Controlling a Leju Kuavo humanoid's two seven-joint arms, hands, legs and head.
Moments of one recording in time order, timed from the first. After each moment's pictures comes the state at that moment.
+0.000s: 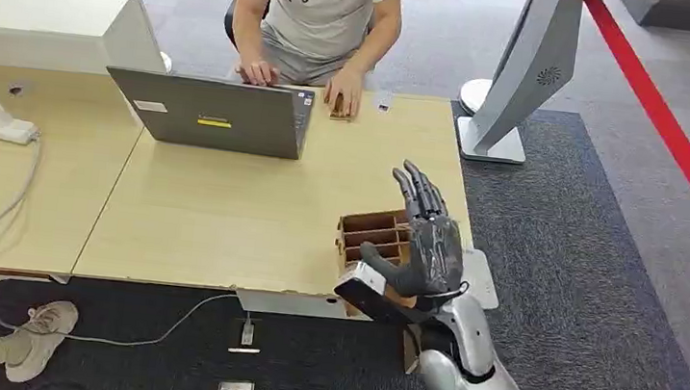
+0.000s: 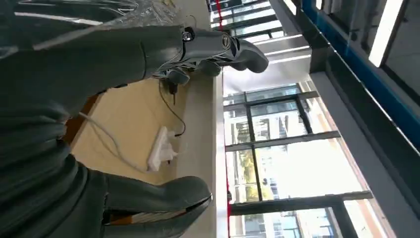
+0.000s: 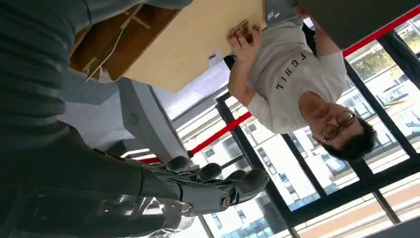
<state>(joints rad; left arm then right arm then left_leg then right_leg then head) 0.47 -0.35 -0.01 -2.19 -0.41 0.69 -0.70 -0.35 -0.16 0.65 -1.44 0.84 -0.48 0.03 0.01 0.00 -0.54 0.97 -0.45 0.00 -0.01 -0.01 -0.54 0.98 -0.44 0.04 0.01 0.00</state>
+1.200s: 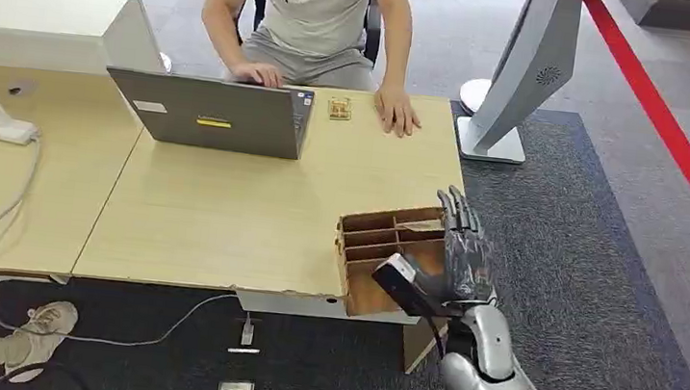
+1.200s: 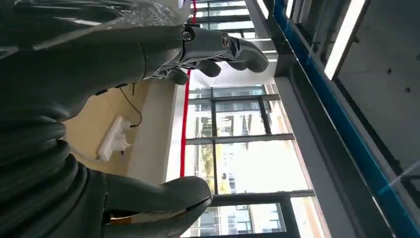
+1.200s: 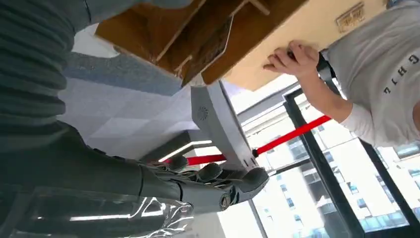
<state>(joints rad) 0.45 -0.32 -0.09 -2.34 -0.43 0.69 -0.70 -0.35 -0.24 0.61 -1.27 0.85 -0.58 0.16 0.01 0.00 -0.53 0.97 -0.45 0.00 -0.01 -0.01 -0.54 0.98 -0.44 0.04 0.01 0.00</state>
